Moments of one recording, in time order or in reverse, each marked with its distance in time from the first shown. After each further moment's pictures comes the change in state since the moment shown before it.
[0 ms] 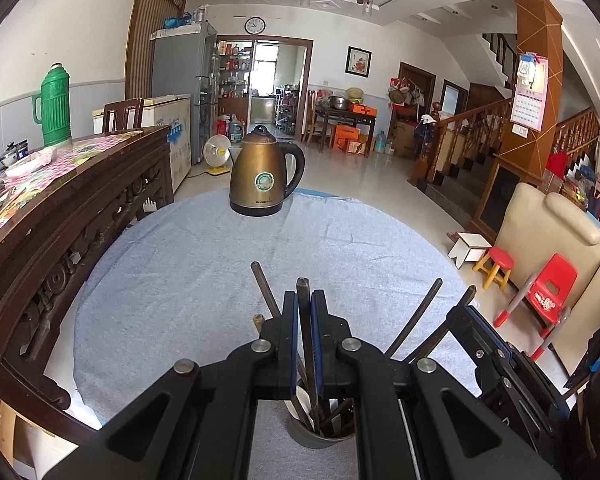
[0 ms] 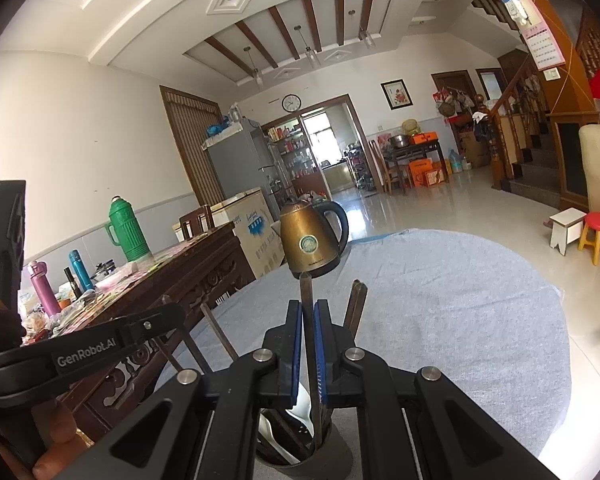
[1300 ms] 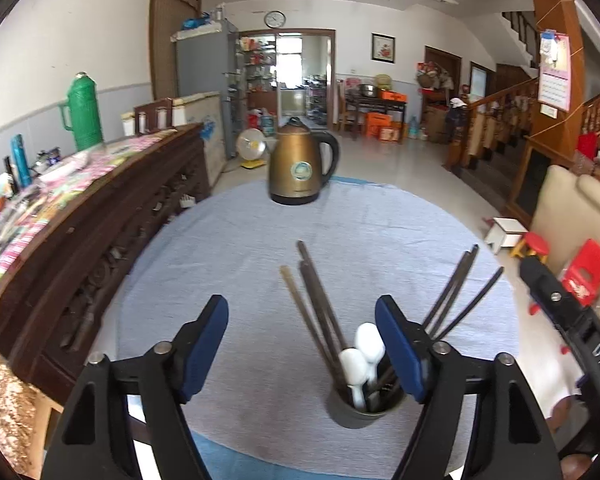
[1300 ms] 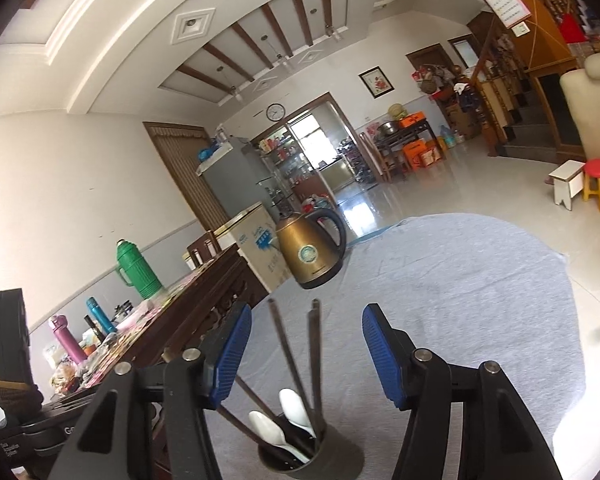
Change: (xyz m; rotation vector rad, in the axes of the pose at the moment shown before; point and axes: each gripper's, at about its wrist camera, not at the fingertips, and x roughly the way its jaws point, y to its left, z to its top) left arm -0.014 0.004 -0.006 0.033 0.030 0.166; right arm -0.013 -0.049 0.013 0.190 -0.019 0.043
